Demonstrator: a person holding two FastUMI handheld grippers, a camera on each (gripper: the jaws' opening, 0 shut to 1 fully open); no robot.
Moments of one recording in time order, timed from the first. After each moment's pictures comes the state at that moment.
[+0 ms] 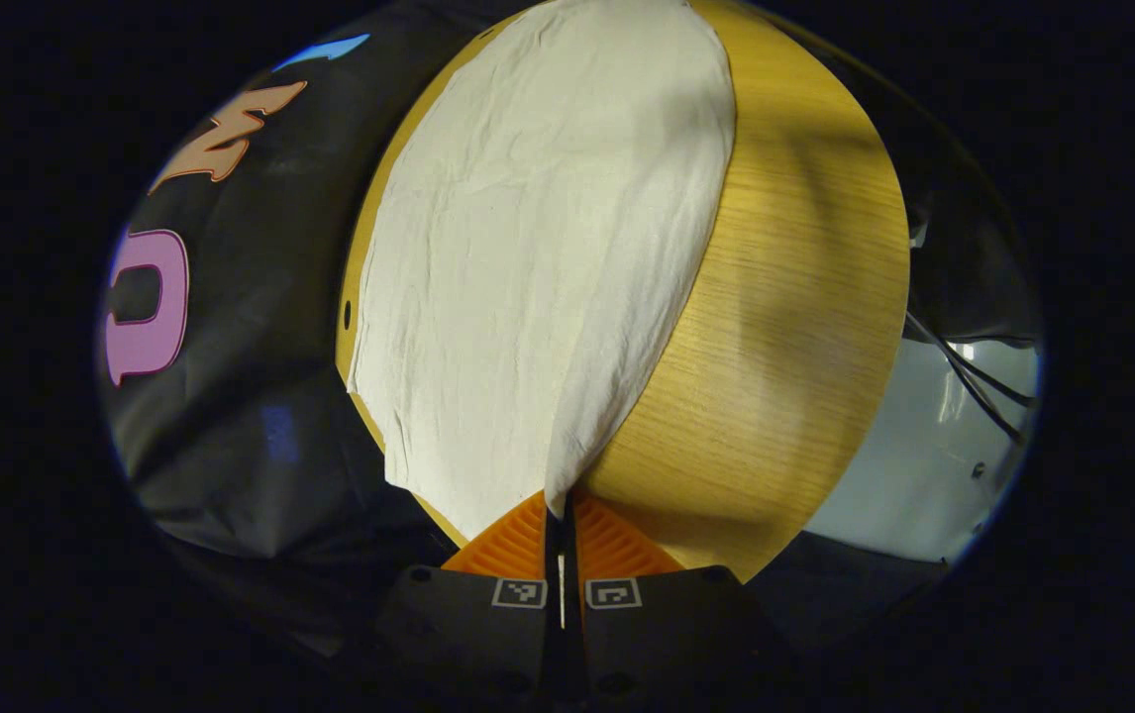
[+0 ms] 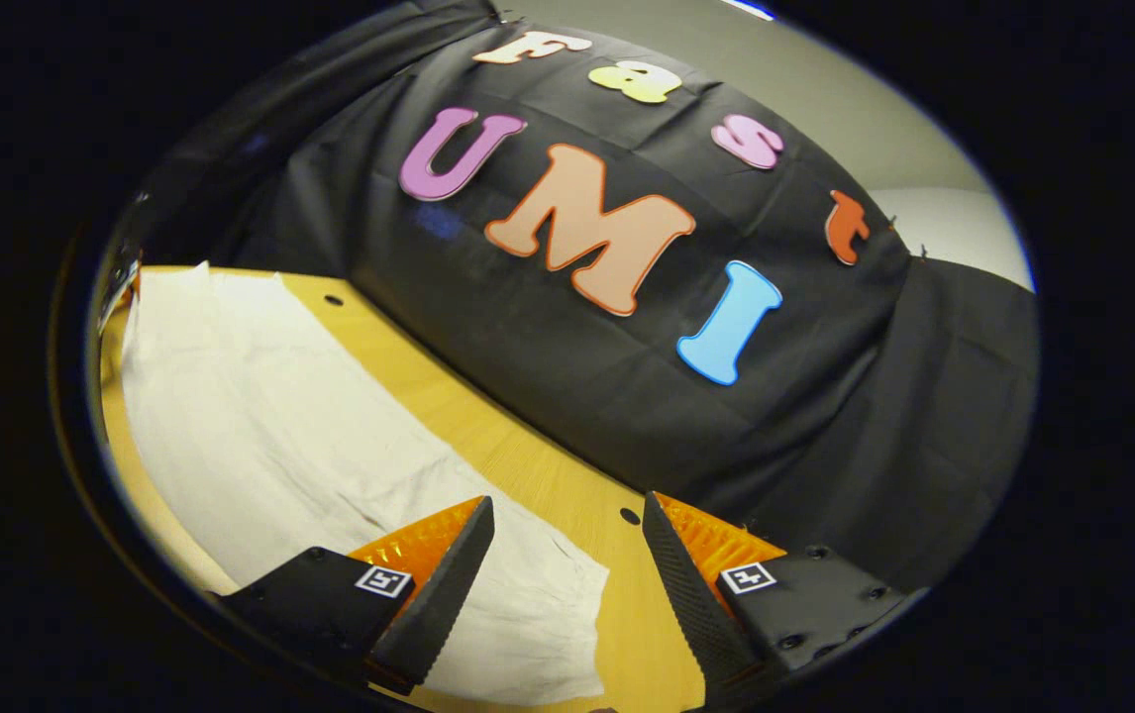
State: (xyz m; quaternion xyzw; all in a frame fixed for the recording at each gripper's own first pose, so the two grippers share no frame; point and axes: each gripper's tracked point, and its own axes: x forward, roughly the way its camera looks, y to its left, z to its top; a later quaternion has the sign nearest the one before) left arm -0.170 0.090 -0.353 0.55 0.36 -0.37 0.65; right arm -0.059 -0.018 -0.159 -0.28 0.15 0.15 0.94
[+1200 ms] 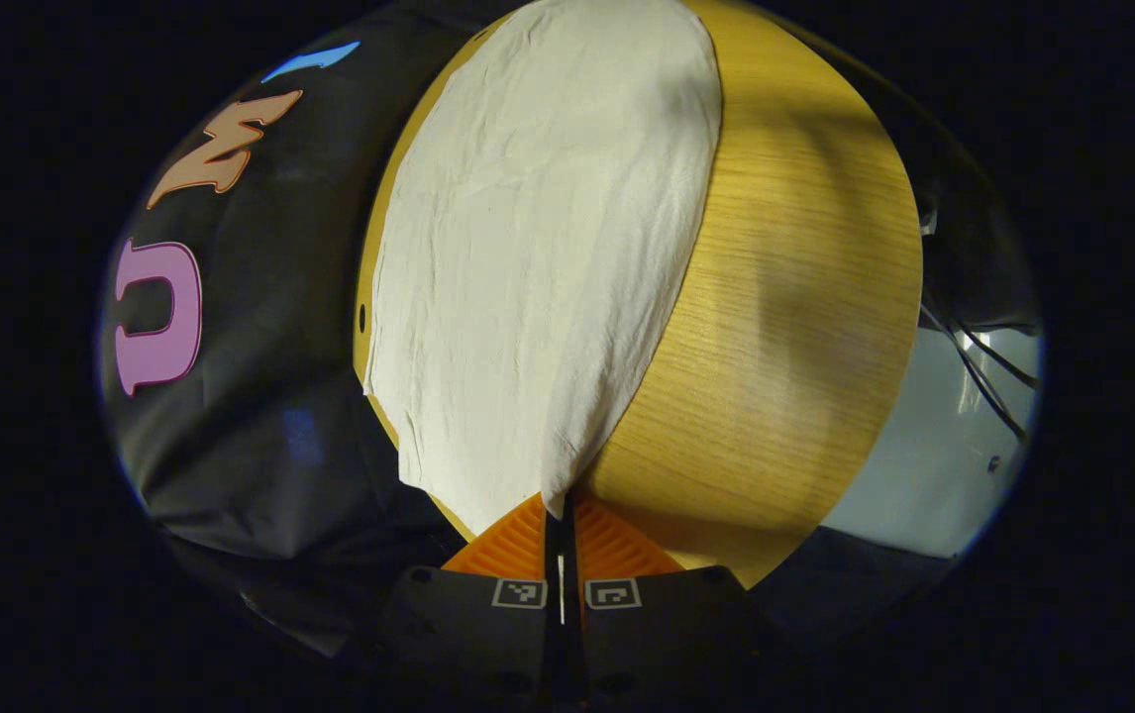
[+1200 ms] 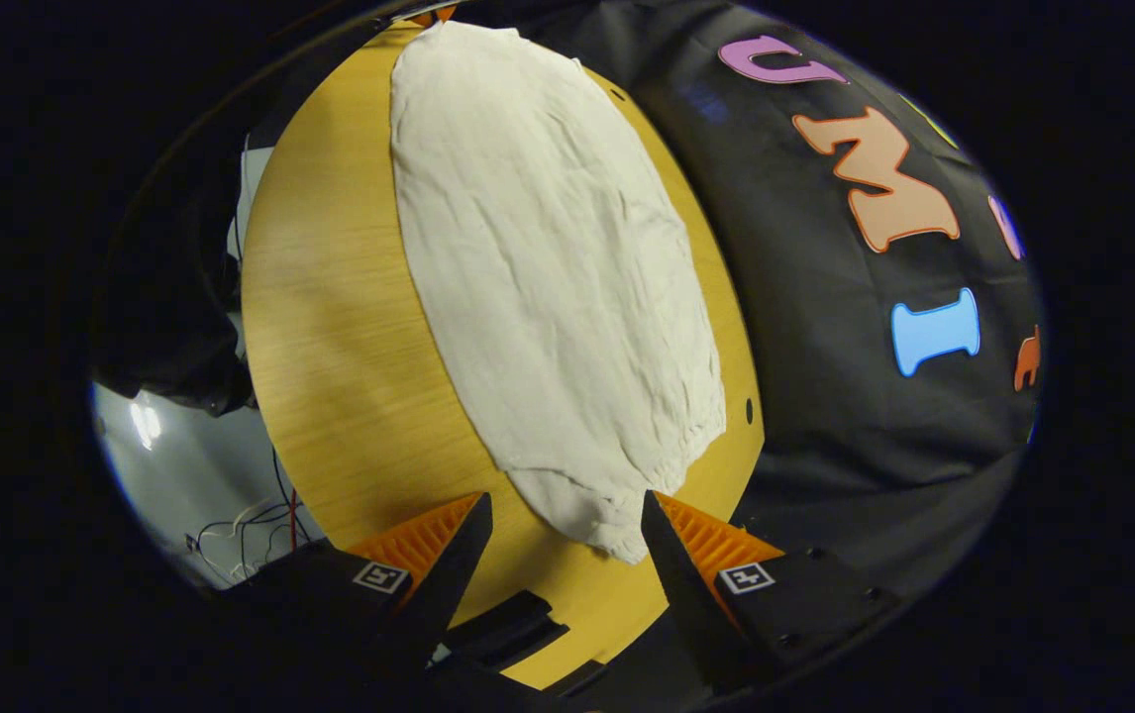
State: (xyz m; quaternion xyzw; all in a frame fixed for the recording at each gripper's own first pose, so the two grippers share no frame) left arm -0.171 0.090 -0.355 0.58 0.35 -0.35 0.65; right arm -0.183 -0.121 -0.330 -0.54 0.32 0.32 0.71
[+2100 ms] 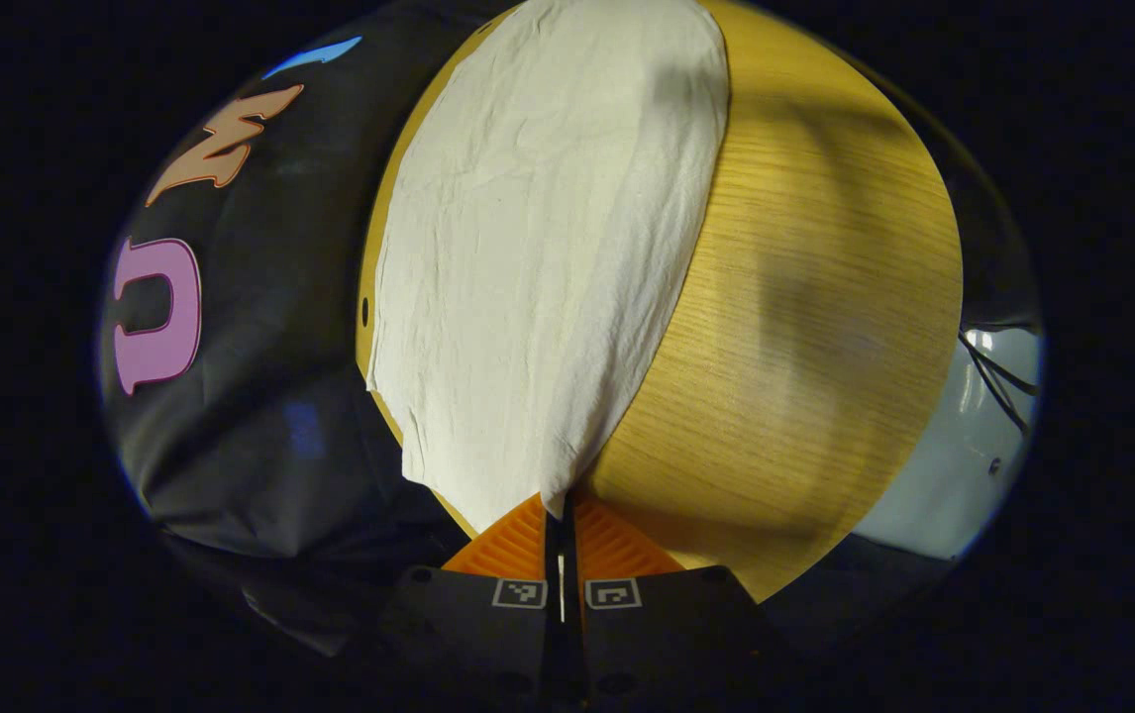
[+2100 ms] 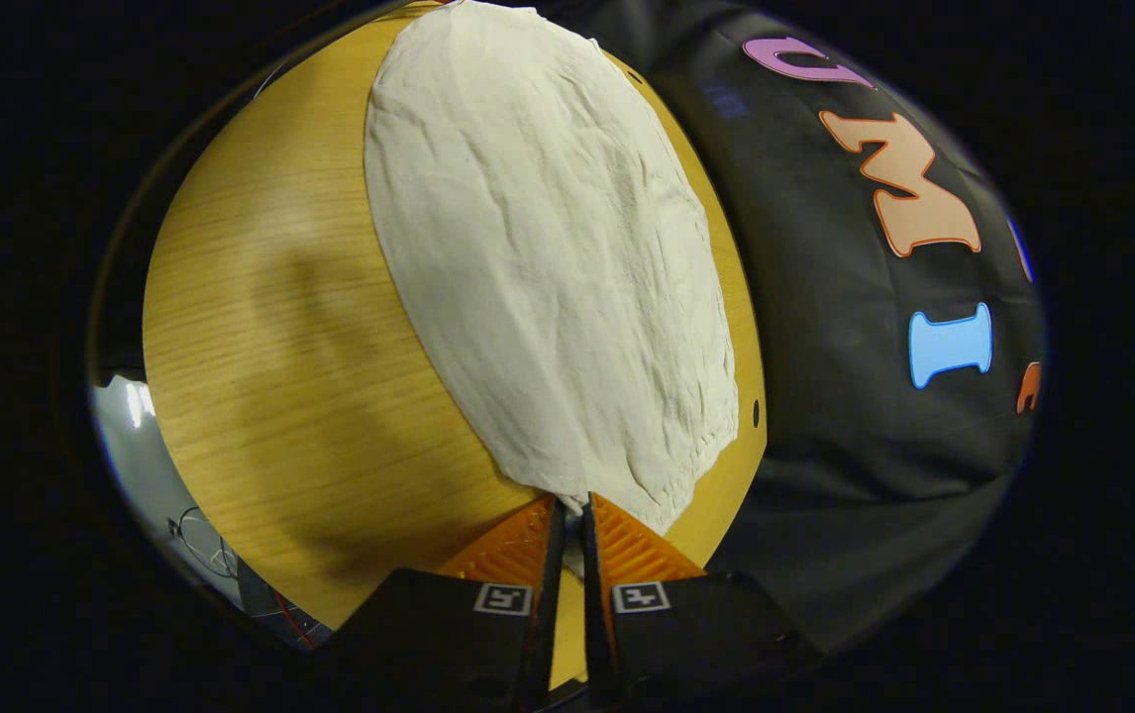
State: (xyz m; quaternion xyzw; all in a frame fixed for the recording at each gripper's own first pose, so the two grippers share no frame) left arm -0.171 0.091 -0.356 0.58 0.35 -0.34 0.65; right arm -0.153 -0.117 -0.365 -0.56 0.33 0.31 0.69
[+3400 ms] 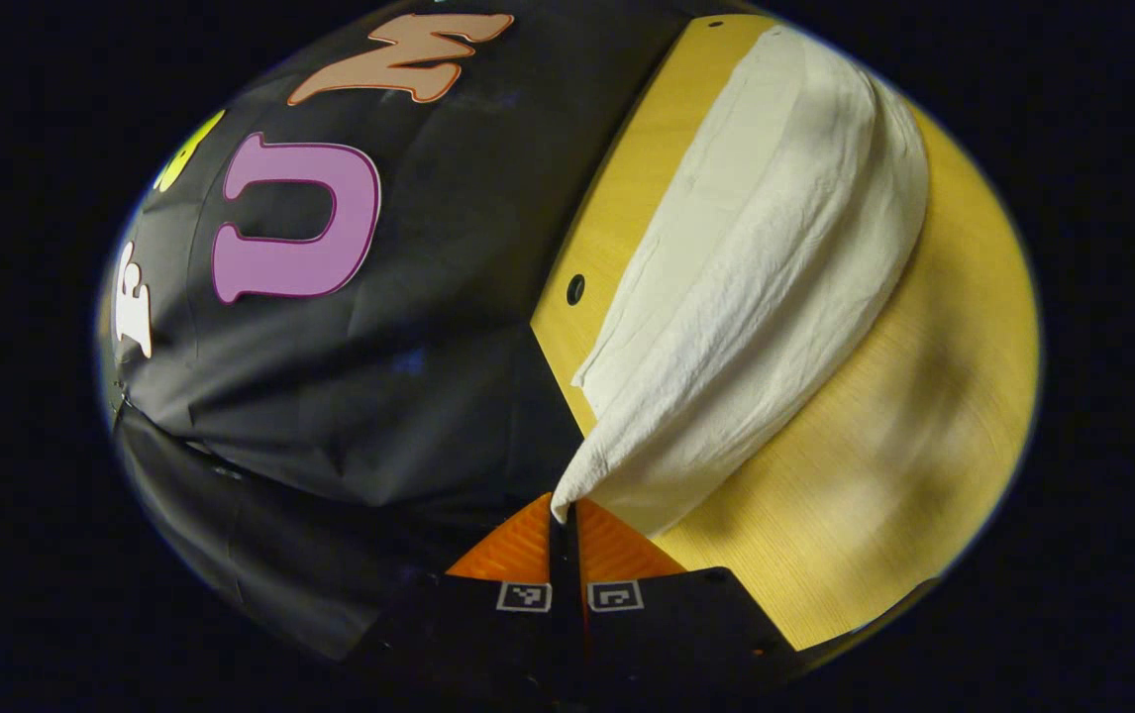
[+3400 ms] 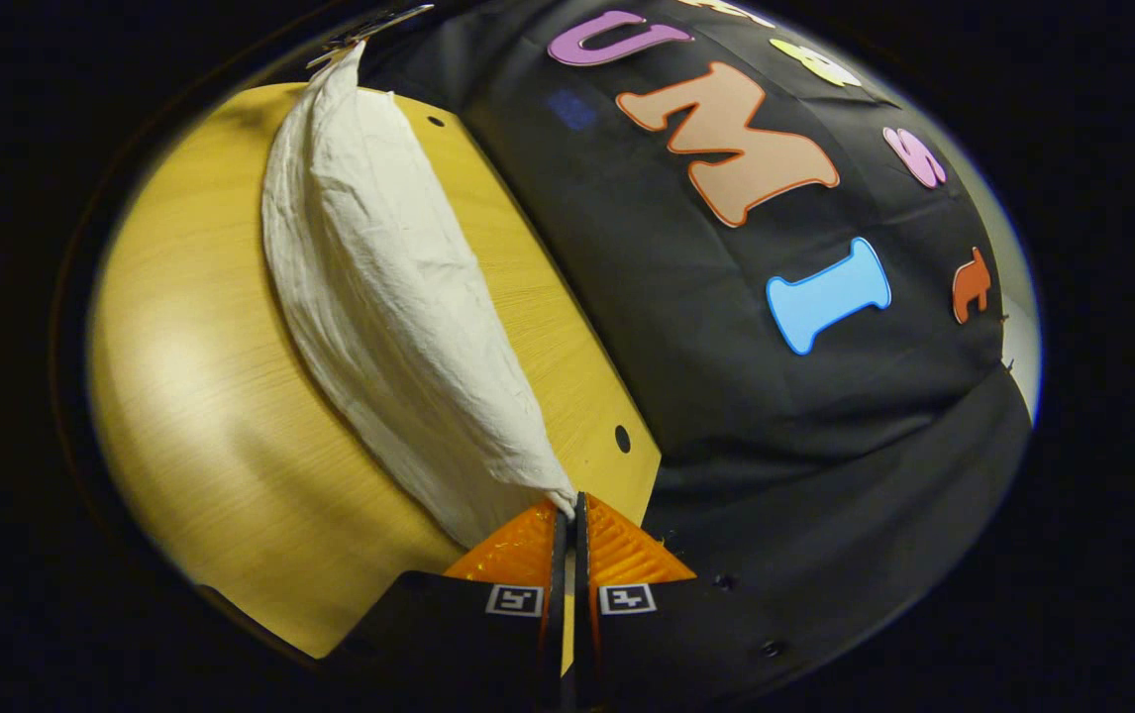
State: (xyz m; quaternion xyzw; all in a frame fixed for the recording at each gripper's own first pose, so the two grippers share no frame) left arm -0.006 0.077 -0.220 0.52 0.32 -0.13 0.78; right arm 0.005 -0.107 -0.248 -0.46 0.25 0.19 0.83
